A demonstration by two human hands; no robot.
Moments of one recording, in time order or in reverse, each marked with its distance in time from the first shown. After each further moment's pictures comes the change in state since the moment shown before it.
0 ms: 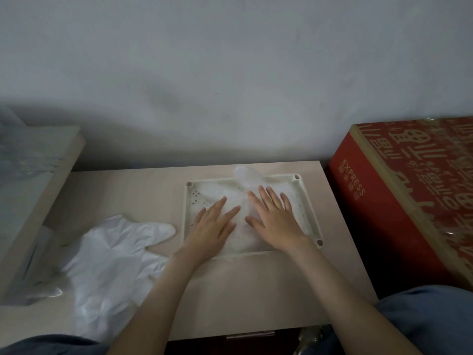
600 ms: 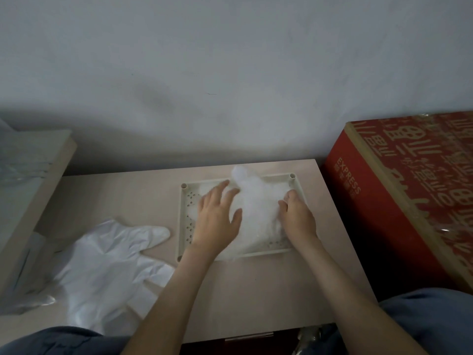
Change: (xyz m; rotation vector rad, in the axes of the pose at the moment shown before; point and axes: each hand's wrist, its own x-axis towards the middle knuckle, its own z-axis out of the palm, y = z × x) left_hand 0.022 0.036 -0.008 0.022 0.468 0.037; right_hand -0.005 0.032 -0.003 0.387 0.335 0.468
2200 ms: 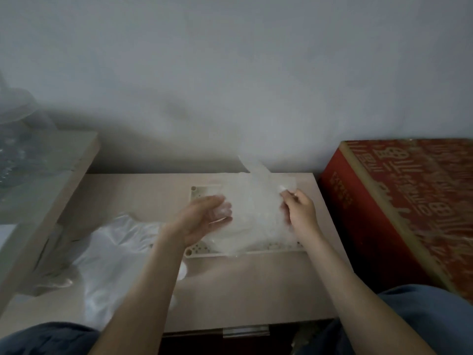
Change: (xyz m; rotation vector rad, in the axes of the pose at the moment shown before) left_hand -0.004 -0.022 -0.070 -1.586 -0.377 -0.746; right_hand -0.013 -0.033 -0.038 0.926 -0.029 0.205
